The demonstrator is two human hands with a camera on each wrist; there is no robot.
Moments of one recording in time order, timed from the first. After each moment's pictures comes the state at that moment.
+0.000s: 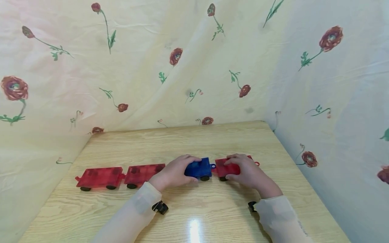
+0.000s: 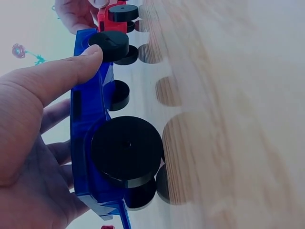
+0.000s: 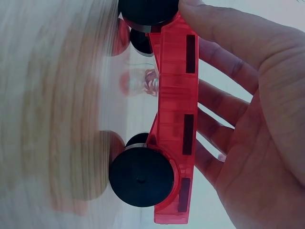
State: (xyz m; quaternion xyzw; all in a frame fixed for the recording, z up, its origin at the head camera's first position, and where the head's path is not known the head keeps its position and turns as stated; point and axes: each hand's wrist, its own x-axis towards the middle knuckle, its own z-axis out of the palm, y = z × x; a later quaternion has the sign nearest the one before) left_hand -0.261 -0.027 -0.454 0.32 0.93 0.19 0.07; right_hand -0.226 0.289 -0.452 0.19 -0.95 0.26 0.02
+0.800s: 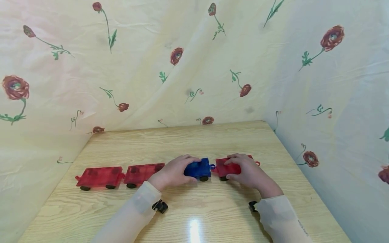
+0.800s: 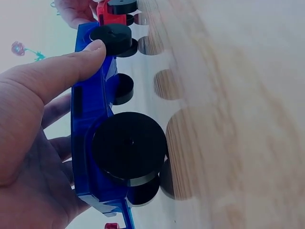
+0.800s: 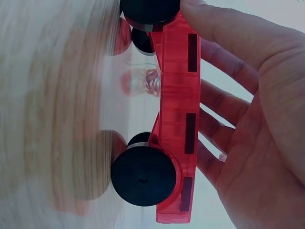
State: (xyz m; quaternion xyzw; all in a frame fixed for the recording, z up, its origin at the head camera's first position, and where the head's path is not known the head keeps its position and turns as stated) left_hand -0.262 -0.031 -0.454 0.33 0.93 0.17 0.07; right_hand -0.227 0.287 -0.454 0.18 -0.95 0.26 0.02
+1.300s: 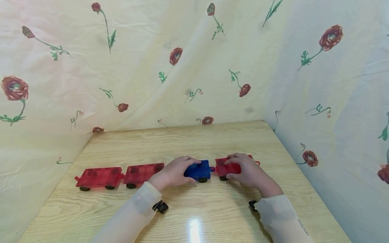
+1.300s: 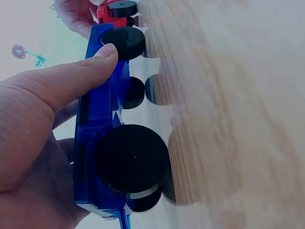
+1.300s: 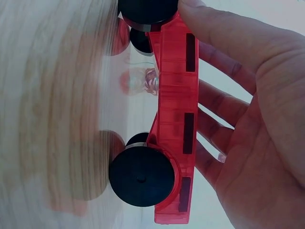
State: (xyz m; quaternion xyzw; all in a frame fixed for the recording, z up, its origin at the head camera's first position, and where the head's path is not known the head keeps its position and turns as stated) left_hand -0.263 -0.030 -0.455 0.34 0.93 0.14 0.07; right_hand -0.227 0.289 -0.454 0.18 -0.95 0.26 0.02
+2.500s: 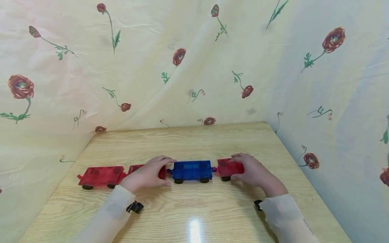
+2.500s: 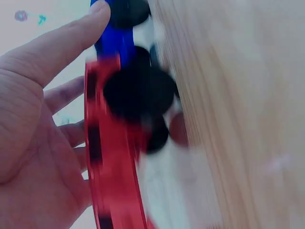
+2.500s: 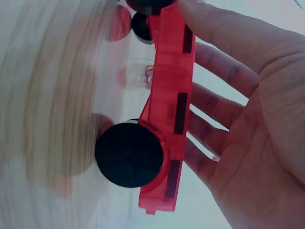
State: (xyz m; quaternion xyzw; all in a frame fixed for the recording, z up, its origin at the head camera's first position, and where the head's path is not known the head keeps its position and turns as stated) left_hand -0.257 -0.129 -0.451 0.31 0.92 0.22 0.08; right_hand -0.232 0.295 -0.445 0.18 -0.95 0.24 0.00
